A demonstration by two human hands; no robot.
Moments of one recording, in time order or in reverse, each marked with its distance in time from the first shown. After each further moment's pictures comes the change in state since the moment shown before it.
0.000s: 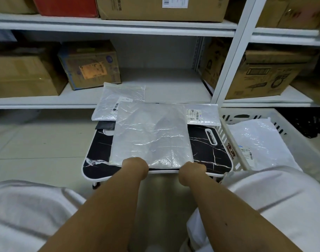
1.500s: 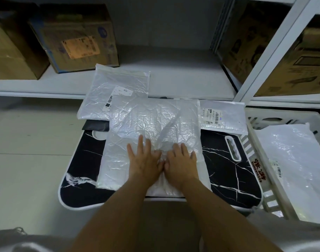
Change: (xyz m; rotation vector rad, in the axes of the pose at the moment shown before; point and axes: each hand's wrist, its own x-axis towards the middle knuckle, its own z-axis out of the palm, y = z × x) left_hand 0.123 0.004 0.006 -0.168 0.497 -0.045; right_hand 0.140 -0.045 -0.007 0.278 0.531 -0.258
